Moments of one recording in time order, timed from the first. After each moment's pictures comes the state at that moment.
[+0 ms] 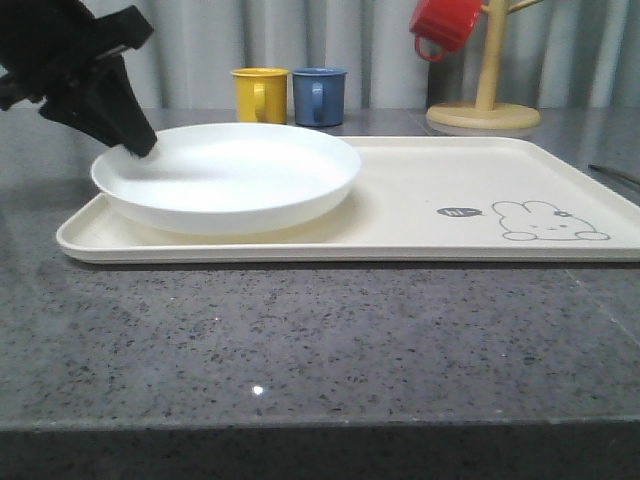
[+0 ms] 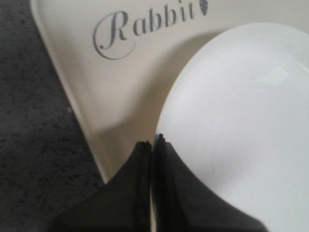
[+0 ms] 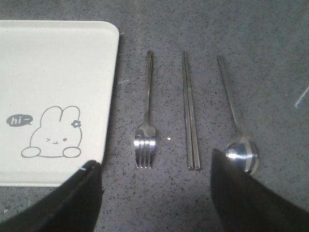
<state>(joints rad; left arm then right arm) -0.18 1.73 -1.33 -0.63 0.88 0.52 0.00 0.63 -0.67 -0.04 0.66 0.09</state>
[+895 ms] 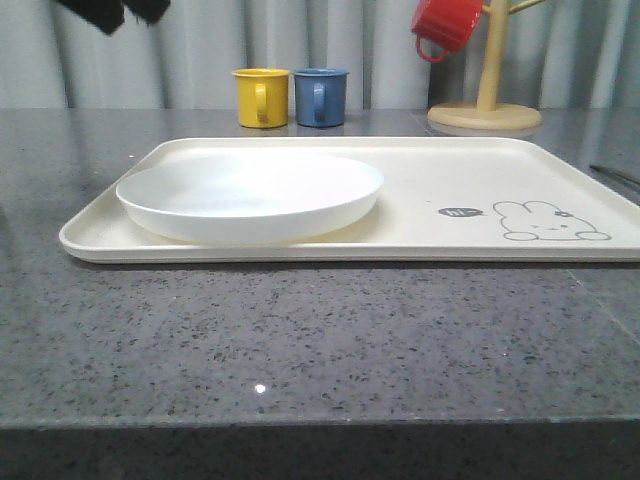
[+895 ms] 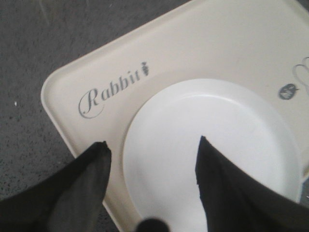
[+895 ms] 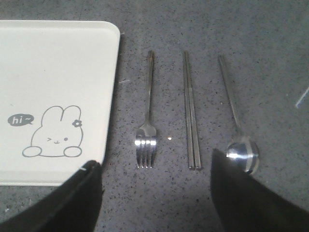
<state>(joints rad) -0.30 1.44 -1.34 -0.47 0.85 0.52 0.00 0.63 -0.67 -0.04 0.66 0.09</state>
